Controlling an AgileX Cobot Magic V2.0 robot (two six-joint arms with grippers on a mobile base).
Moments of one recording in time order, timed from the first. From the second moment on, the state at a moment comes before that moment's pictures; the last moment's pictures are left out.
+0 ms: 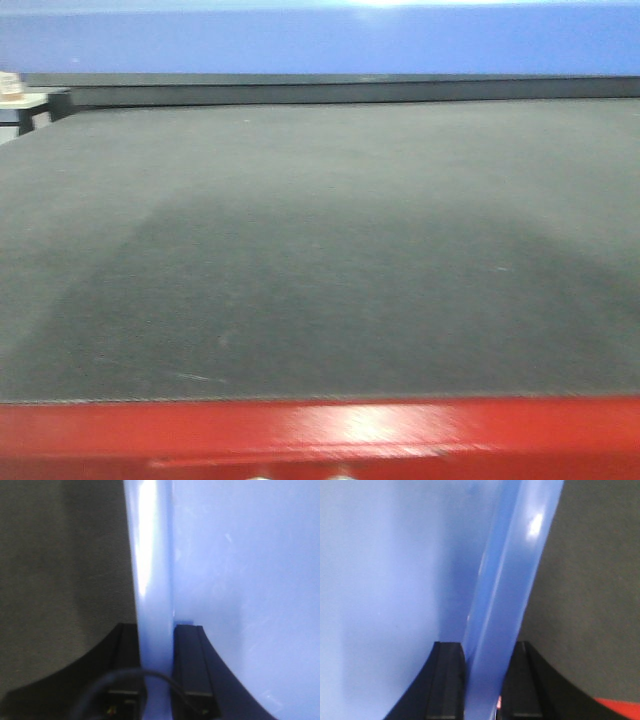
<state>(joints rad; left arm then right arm) -0.59 1.43 -1.51 -0.03 1.24 -0.31 0.42 1.20 -1.33 -0.10 1.20 0.38</state>
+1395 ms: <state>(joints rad) -0.59 1.43 -1.51 -0.03 1.24 -0.31 0.42 1.20 -1.33 -0.10 1.20 0.37</state>
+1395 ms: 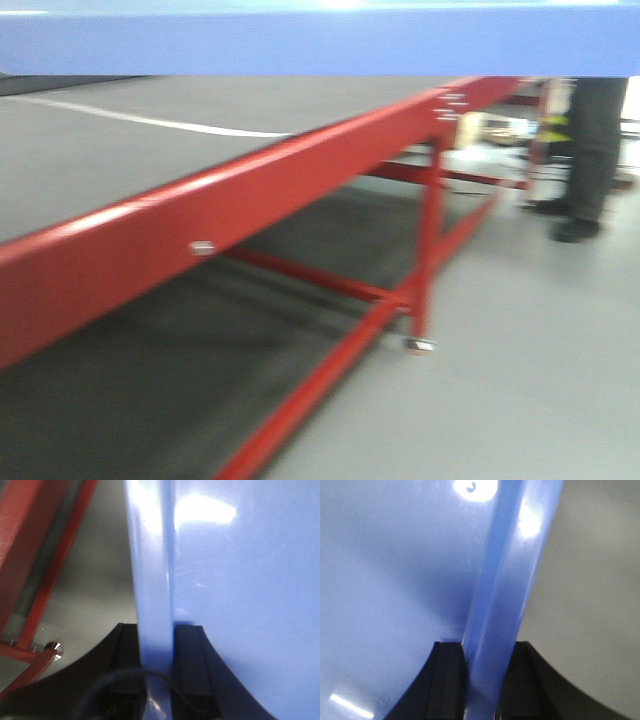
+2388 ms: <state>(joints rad) -0.59 1.43 -1.51 -0.03 1.24 -0.31 0.42 1.20 -1.33 -0.10 1.20 0.37</state>
